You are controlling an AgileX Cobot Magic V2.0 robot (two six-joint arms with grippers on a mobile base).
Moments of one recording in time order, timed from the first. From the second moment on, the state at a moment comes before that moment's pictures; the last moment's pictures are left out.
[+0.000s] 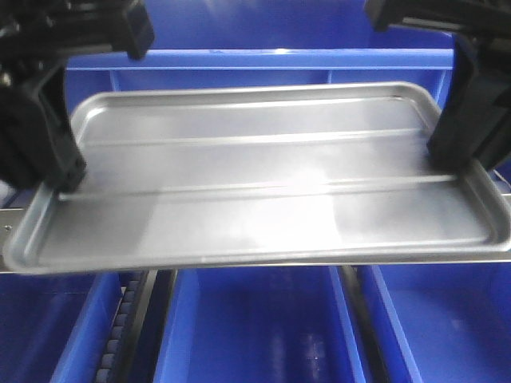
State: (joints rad) left arm -0.95 1.26 -0.99 0.27 0.93 -0.86; right arm 0.75 1.17 -0.91 -0.21 0.87 0.84
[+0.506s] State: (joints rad) left arm -0.79 1.26 -1.23 0.18 0.97 -0.53; right arm 0.65 1.21 -1.14 -0.20 0.92 0.68
